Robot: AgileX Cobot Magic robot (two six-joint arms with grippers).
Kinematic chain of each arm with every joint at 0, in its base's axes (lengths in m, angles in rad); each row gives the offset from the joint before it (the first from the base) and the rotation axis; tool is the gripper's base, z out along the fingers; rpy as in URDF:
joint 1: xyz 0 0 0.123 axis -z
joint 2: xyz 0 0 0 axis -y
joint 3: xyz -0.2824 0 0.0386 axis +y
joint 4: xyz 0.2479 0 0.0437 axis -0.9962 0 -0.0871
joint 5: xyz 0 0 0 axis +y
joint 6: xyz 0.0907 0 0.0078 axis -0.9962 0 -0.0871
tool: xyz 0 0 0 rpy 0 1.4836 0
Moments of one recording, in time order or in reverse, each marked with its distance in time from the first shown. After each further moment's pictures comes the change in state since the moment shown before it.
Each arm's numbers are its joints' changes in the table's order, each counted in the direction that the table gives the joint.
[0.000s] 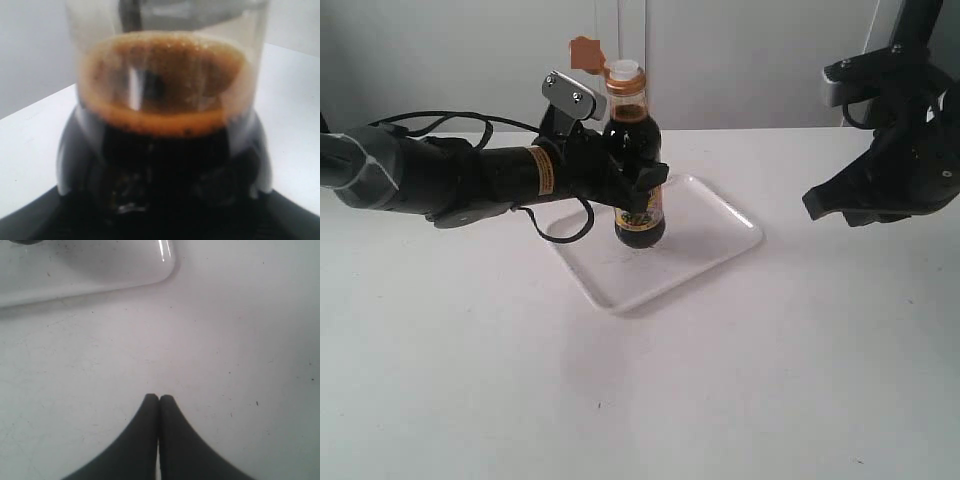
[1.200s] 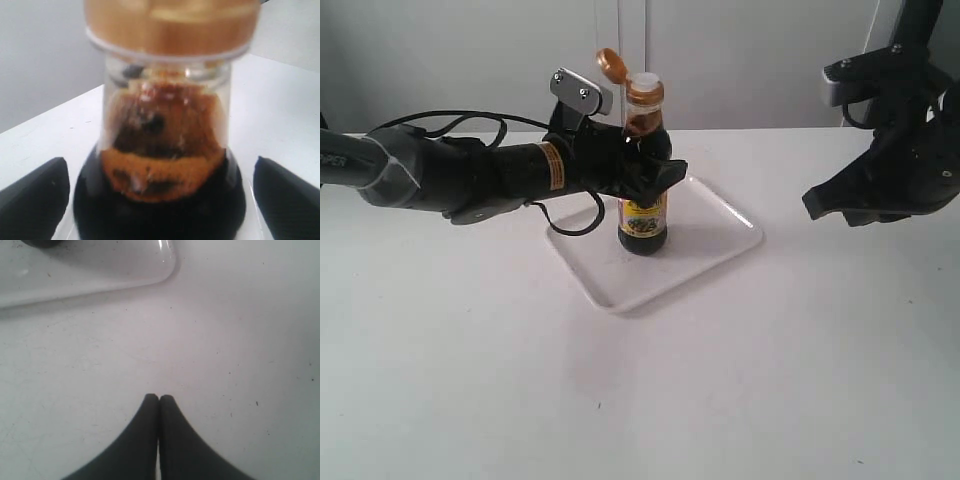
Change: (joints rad) left arm 0.000 -0.063 -0.071 0.021 -0.032 -0.003; right arm 0.000 0.000 0.000 0.000 -0.002 0.000
